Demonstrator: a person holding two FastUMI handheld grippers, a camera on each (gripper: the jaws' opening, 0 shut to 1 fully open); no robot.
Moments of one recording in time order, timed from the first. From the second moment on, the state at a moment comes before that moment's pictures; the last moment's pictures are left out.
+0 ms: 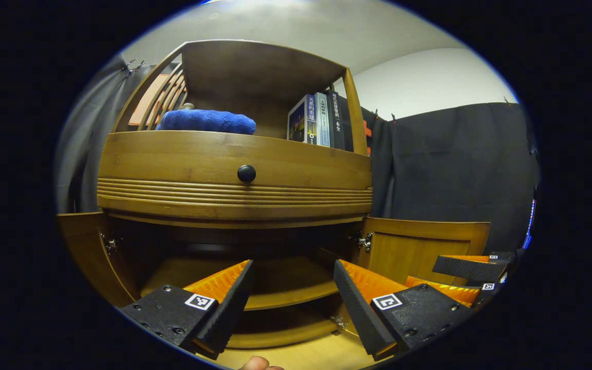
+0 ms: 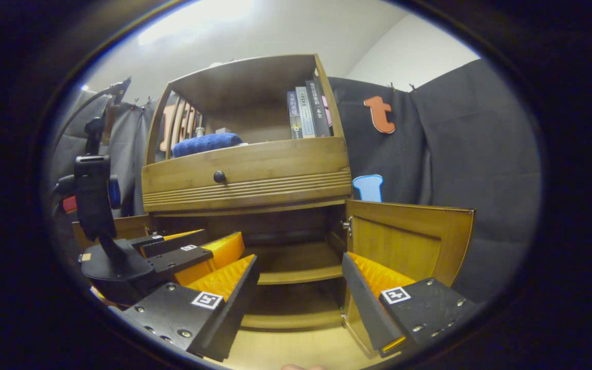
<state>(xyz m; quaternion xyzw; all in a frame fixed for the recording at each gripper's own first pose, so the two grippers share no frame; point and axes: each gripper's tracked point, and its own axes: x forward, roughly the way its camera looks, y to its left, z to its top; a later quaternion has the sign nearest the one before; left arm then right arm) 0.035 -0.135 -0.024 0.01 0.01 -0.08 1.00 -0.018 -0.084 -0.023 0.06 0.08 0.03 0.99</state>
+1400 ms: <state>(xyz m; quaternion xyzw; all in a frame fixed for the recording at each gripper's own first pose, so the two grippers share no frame) 0.032 -0.127 -0.029 0.01 0.02 -0.06 1.00 -0.021 -0.084 -0.026 0.06 0.08 0.04 0.99</state>
